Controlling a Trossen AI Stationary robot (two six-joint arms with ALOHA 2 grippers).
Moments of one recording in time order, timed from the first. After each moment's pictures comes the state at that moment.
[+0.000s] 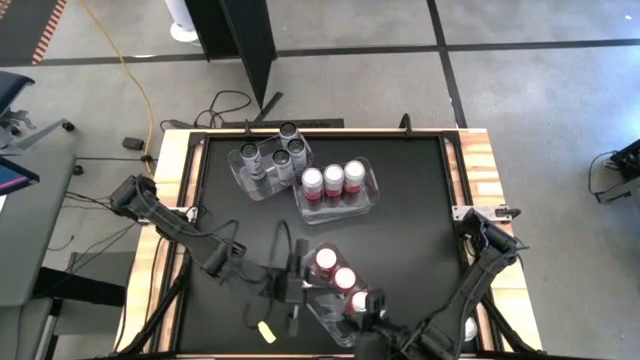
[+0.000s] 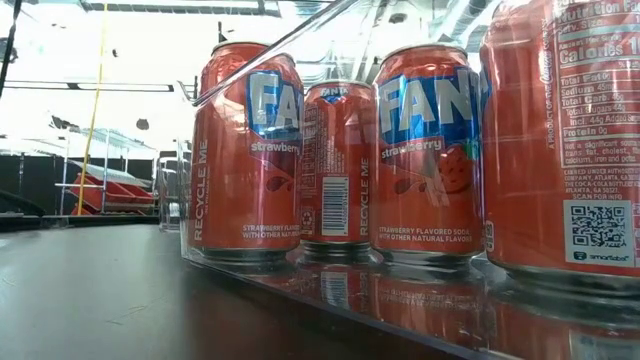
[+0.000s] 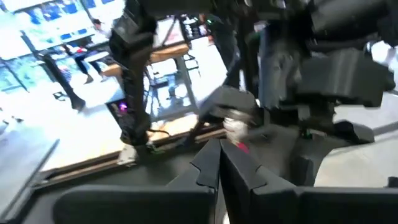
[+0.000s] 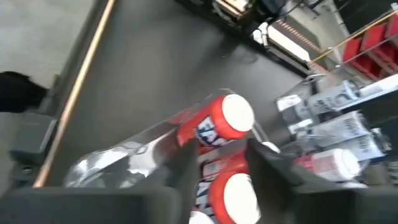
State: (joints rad) left arm -0.57 1.65 1.48 0.03 -0.51 0.17; right arm 0.87 2.08 2.02 -1.06 0.95 0.37
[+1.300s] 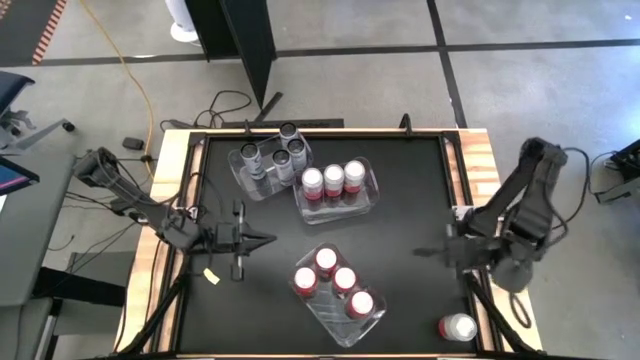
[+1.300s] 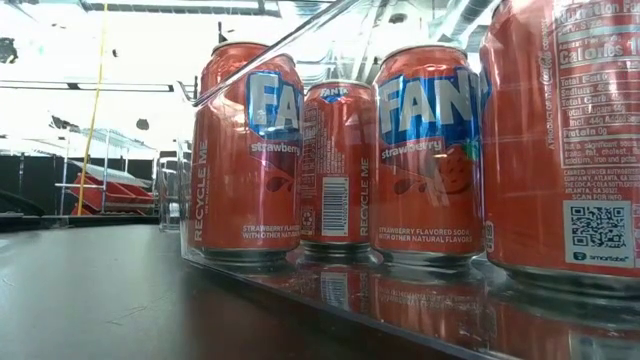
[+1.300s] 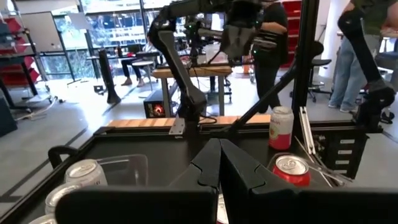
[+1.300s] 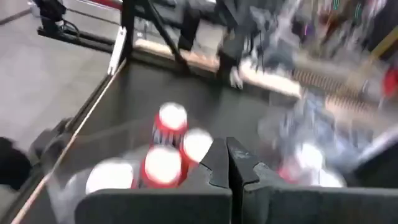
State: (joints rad) left arm -0.59 0.97 0.66 0.35 -0.68 0.07; right arm 0.95 1.06 1.10 -0.66 0.92 0.28
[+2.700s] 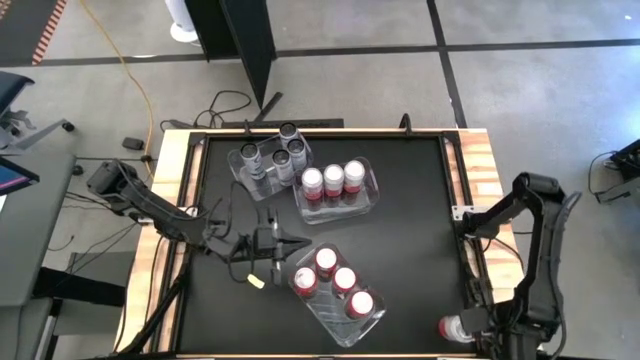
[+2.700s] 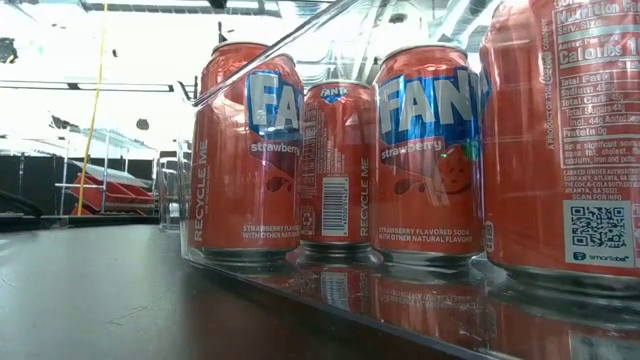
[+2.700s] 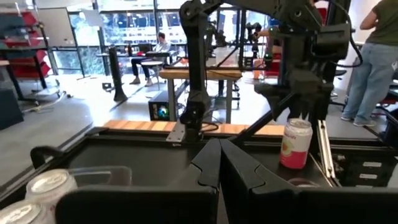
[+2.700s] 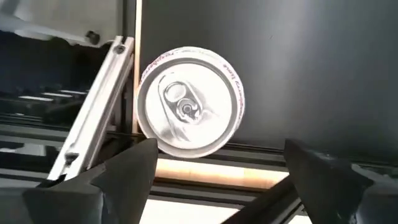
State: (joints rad) left arm -0.46 1.35 0.78 0.63 -0.60 0.04; right arm 1.34 1.52 1.26 -1.21 0.09 1.22
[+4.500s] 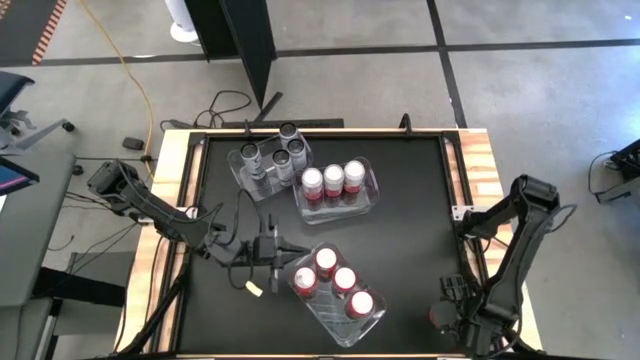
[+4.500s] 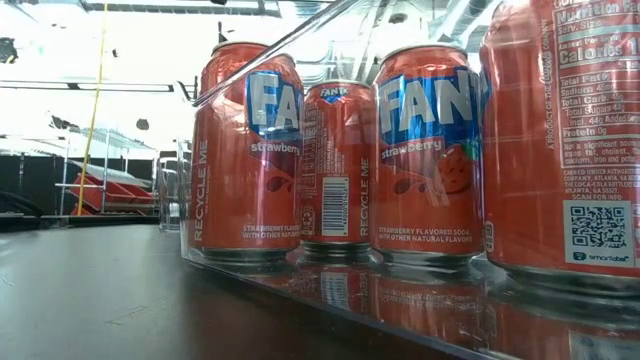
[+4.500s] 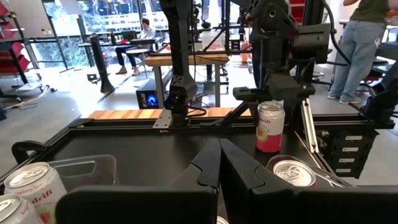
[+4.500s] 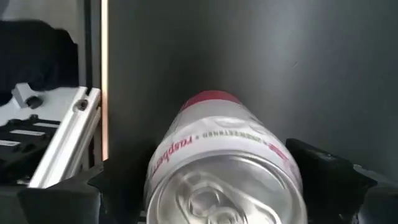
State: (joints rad) left arm -0.49 1.36 0.80 0.55 -0.58 0.03; right arm 1.14 1.56 1.12 -1.02 0.09 1.04
